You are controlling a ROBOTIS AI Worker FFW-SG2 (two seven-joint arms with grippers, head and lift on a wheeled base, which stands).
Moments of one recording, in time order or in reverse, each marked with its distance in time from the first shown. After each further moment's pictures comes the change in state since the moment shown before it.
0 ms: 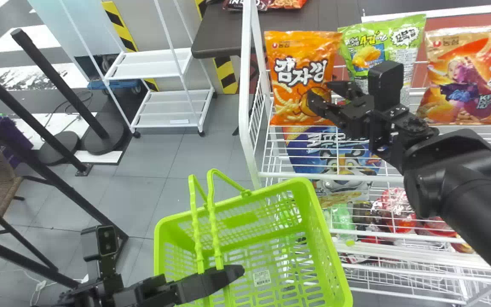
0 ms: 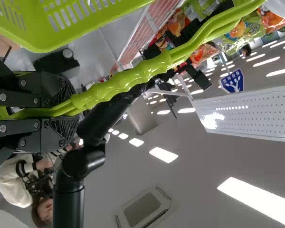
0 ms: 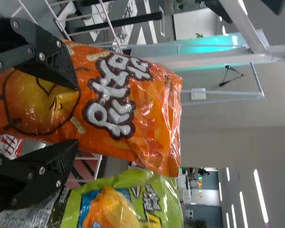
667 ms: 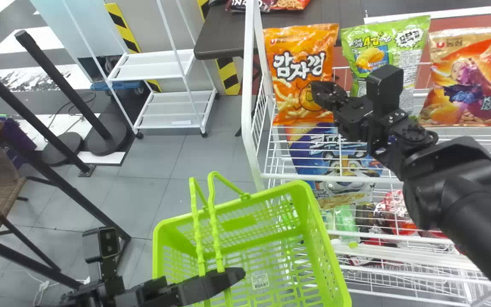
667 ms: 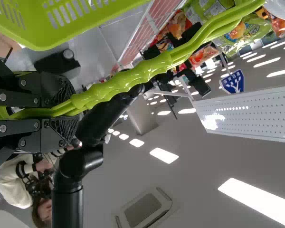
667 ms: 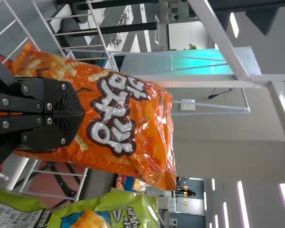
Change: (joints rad) left arm 0.004 0.008 0.003 0.004 0.001 -0.005 0.000; right arm 0.065 0.000 -0.010 -0.091 0.045 -0.055 -0.026
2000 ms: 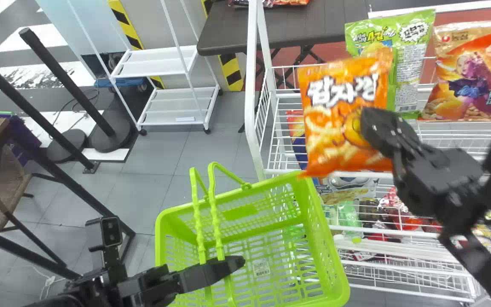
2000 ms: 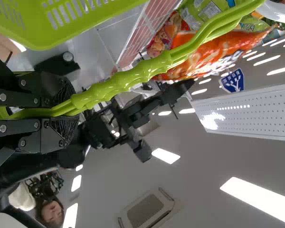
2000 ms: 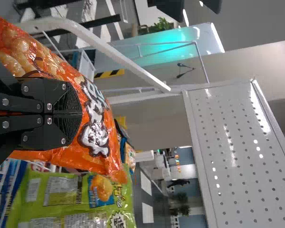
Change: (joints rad) left arm -0.024 0.024 0.001 0.026 0.010 -0.011 0.000; right arm 0.899 -0.085 -0.258 -1.379 0.104 0.542 -0.021
